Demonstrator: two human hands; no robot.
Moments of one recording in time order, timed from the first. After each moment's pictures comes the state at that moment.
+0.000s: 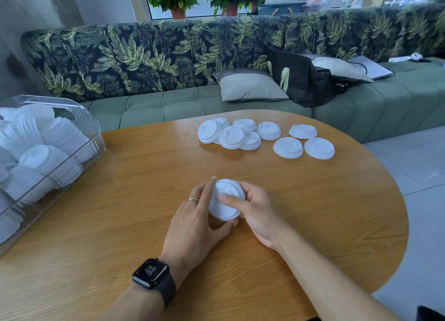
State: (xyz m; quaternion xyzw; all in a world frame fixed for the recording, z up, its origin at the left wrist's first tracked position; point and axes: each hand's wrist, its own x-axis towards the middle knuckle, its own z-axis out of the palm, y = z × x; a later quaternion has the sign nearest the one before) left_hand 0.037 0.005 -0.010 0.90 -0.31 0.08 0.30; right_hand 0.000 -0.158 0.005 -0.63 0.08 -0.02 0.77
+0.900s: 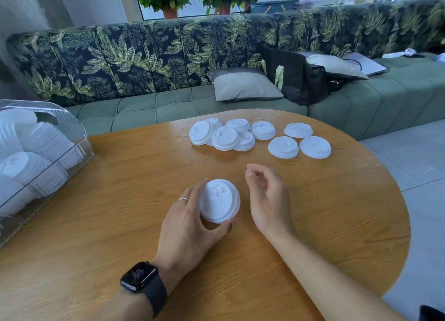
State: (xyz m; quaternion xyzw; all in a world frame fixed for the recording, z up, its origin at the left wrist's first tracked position) left_hand 0.042 -0.006 -0.003 0.91 -0.28 0.08 0.31; right_hand 0.013 -0.184 -0.008 -0.75 0.17 -0.32 0.56
